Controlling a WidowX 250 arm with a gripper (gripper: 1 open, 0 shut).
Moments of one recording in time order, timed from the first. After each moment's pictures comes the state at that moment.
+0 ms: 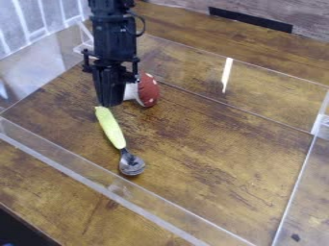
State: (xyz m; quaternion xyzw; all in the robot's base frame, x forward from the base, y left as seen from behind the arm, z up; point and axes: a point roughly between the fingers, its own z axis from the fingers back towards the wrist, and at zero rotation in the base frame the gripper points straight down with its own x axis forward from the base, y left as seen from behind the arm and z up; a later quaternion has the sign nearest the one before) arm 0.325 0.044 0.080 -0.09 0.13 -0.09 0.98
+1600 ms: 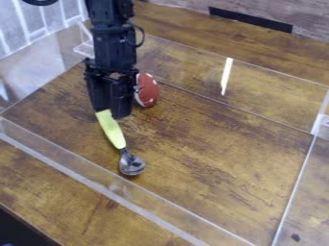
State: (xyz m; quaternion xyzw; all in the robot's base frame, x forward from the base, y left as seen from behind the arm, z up) arm 0.324 0.045 0.061 -0.08 0.12 -0.10 0.98
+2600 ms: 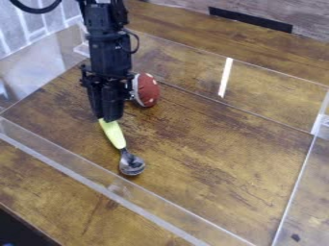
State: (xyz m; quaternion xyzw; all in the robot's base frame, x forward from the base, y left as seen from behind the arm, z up) arm 0.321 0.051 0.051 -0.09 0.12 -0.09 0.98
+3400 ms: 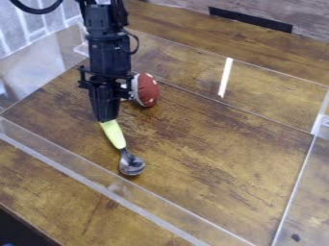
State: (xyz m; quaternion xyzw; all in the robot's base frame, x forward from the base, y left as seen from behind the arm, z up) arm 0.319 0.051 0.056 -0.10 0.14 -0.08 0.98
